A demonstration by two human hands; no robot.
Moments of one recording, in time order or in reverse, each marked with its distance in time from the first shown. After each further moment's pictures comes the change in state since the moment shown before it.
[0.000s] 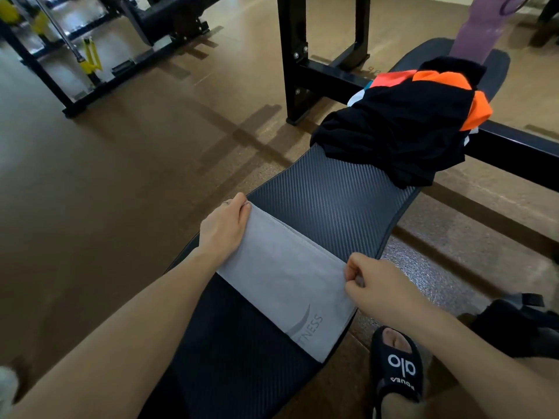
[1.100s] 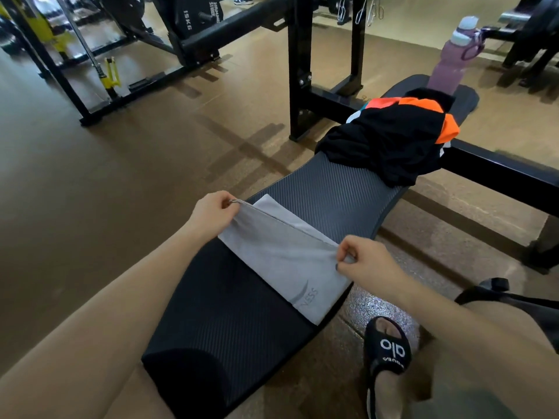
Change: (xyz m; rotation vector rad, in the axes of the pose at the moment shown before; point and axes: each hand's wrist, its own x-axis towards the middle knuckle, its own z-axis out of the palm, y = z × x) left_hand -0.053 -0.017 -0.094 -0.328 -0.085 -0.149; right_hand -0.037 -0.031 0.012 0.129 0.160 -0.041
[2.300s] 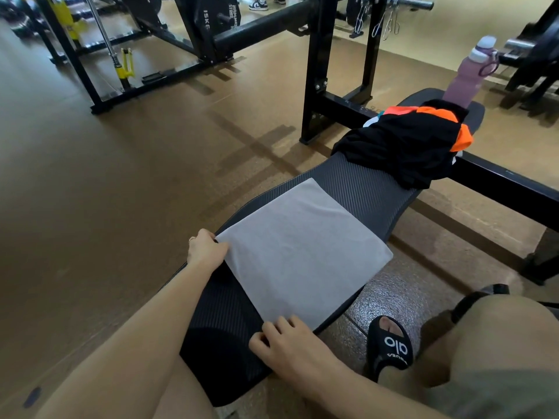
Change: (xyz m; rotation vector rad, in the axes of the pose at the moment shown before) left_hand -0.066 -0.099 0.019 -0.117 0.037 -0.516; right_hand -0.102 -0.061 0.174 -0.829 -0.184 -0.848
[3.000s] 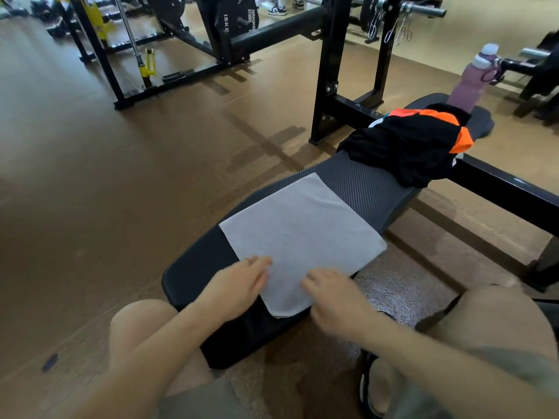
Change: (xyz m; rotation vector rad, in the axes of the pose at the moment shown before) left_hand -0.126 -0.035 0.018 0.470 -0.134 0.869; right_hand -0.045 0.071 -0.031 0.146 0.002 0.242
